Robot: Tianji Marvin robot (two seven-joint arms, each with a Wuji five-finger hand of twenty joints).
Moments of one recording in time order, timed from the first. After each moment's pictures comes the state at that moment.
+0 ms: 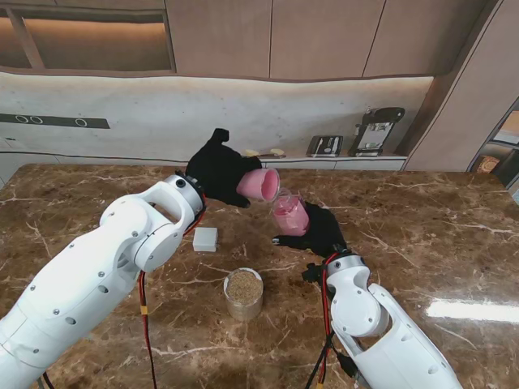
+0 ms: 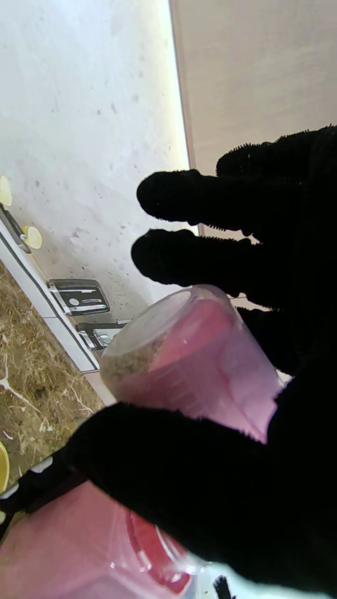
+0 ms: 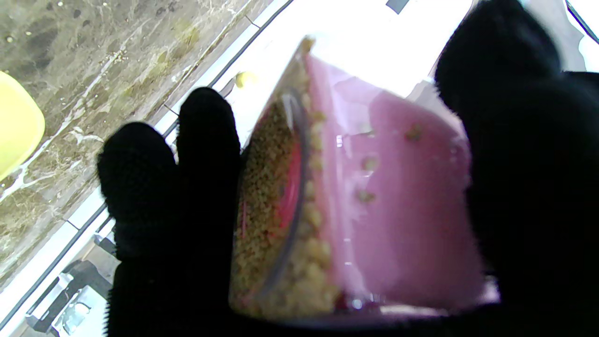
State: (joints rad) left arm 1.13 -1.06 -0.91 -1.76 1.16 -0.01 -0.17; right arm -1.51 -1.22 1.11 -1.50 -0.33 -0.13 -0.34; left_hand 0.68 -0.62 0.44 -0.17 0.56 -0.02 0.61 0.78 1.12 0.16 0.85 1.03 0.77 0.29 0.80 1.10 -0.04 0.13 0.77 0.63; right_hand 0.50 -1.02 0.85 -0.26 0.75 -0.11 0.77 0.62 1.10 0.01 0.40 0.76 1.15 0.16 0.84 0.69 0.92 0.20 1.47 0.32
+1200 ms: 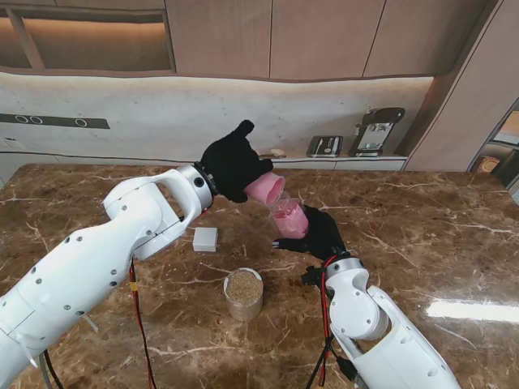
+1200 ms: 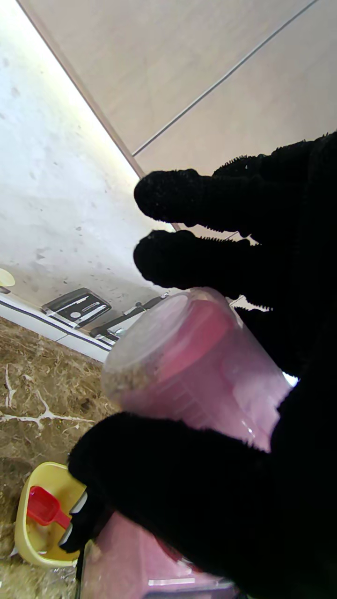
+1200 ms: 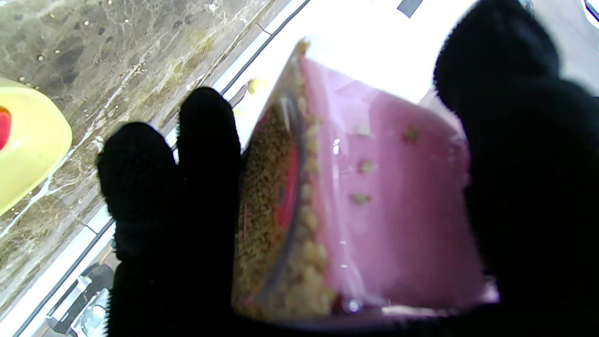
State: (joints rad) left arm 1.02 -1.03 -0.83 -1.78 1.48 -0.19 -0.18; right arm -1.52 -1.22 1.11 -1.51 -0.32 -0.10 -0.34; left_hand 0.64 -0.62 0.47 -0.17 0.57 -0.02 0.63 0.79 1.16 0.15 0.88 1.04 0.81 0.29 0.82 1.11 -0.03 0.03 0.89 0.63; right_hand 0.50 -1.02 0.86 -0.26 0.75 -0.11 0.77 0.61 1.10 0.01 0.40 0.76 1.15 0.16 0.84 0.69 0.92 0.20 1.47 0.32
